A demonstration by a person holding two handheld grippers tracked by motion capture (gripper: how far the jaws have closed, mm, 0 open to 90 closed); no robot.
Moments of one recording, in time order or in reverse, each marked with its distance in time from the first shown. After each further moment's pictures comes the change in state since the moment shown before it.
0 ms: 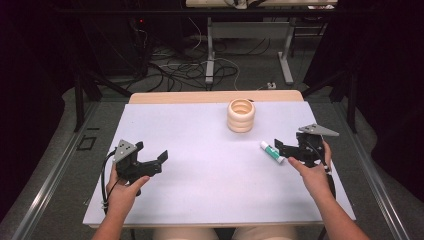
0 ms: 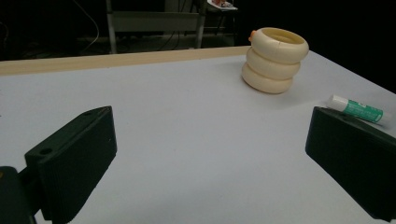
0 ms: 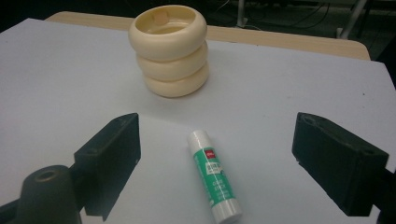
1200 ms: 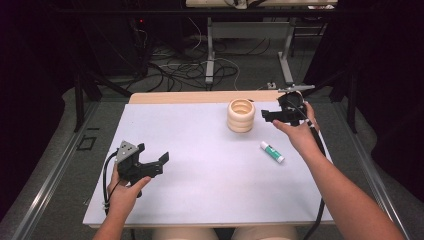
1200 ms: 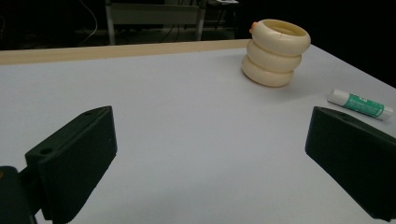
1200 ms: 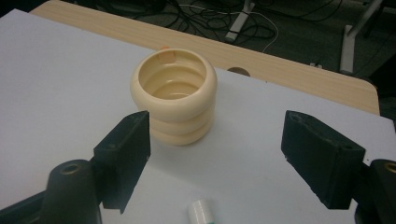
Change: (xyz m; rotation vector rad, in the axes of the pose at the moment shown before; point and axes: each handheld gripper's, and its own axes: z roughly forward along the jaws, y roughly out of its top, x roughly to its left) left arm 0.000 -0.003 0.002 0.021 0.004 -0.008; right arm 0.012 0.098 0.050 0.123 0.000 -0.069
